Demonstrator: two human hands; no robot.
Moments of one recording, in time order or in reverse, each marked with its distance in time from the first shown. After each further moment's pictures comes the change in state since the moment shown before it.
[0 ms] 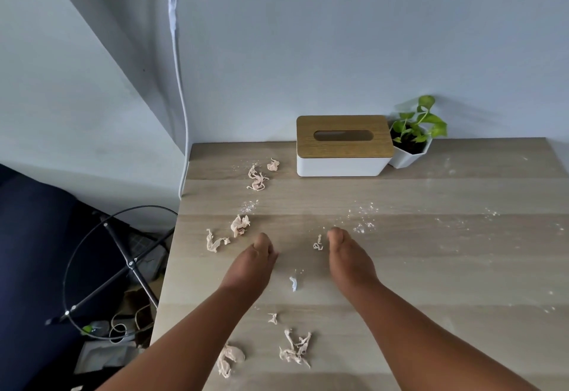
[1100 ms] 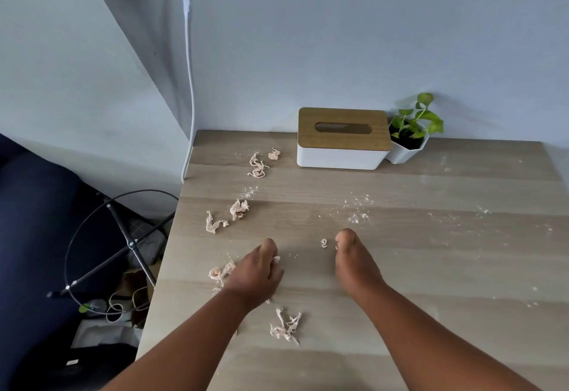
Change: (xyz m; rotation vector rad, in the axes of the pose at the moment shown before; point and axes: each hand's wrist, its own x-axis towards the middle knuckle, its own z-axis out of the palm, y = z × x) left_hand -0.048 0.012 0.018 -0.132 0.018 0.122; right_hand -0.031 0.020 -0.004 0.114 0.010 0.038
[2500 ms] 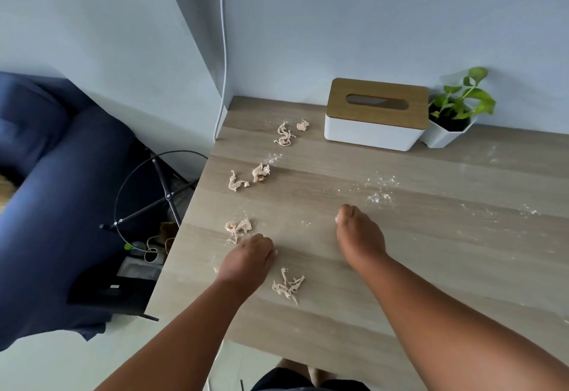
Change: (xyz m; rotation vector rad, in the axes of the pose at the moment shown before) left_hand -0.066 -0.004 0.019 0.172 0.118 -0.151; right_hand 0.018 0.008 0.023 -0.302 0.033 -0.272
